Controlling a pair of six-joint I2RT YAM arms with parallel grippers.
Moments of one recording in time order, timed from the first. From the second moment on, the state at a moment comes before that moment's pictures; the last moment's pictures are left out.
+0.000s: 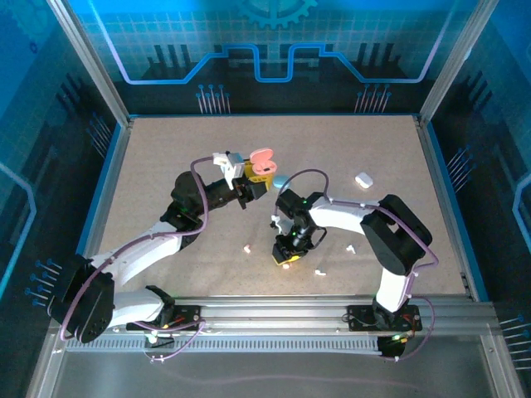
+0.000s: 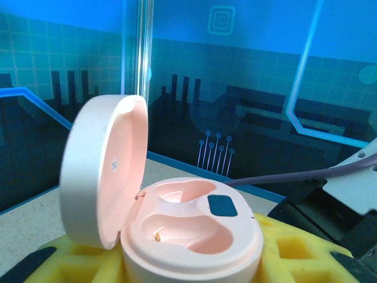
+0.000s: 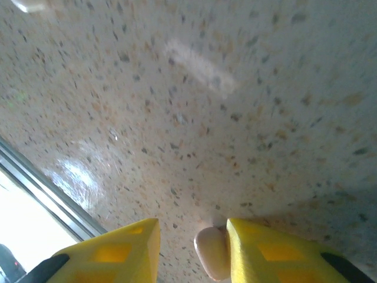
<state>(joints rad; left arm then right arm) -0.51 1.23 0.68 0.69 0.52 -0.18 0.75 1.81 1.05 -0.76 -0.52 0.30</state>
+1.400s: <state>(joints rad) -0.51 1.22 0.67 0.68 0.50 -0.18 0.82 1.83 1.13 -0.84 -0.28 0.33</state>
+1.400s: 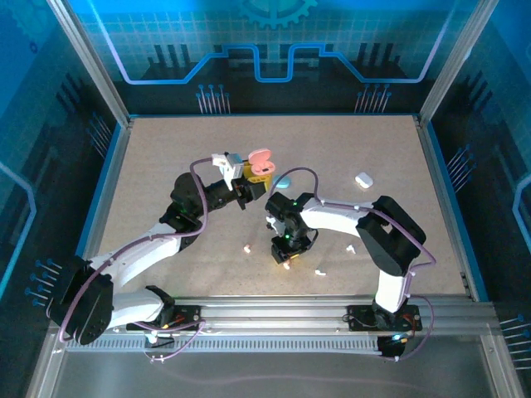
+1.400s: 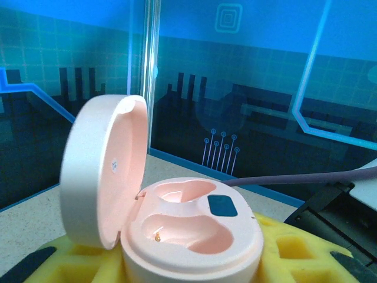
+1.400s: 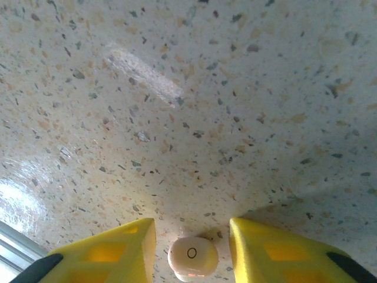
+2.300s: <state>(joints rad) -0.51 1.22 0.67 0.68 0.49 -0.18 0.84 1.81 1.10 -0.86 -0.29 0.65</state>
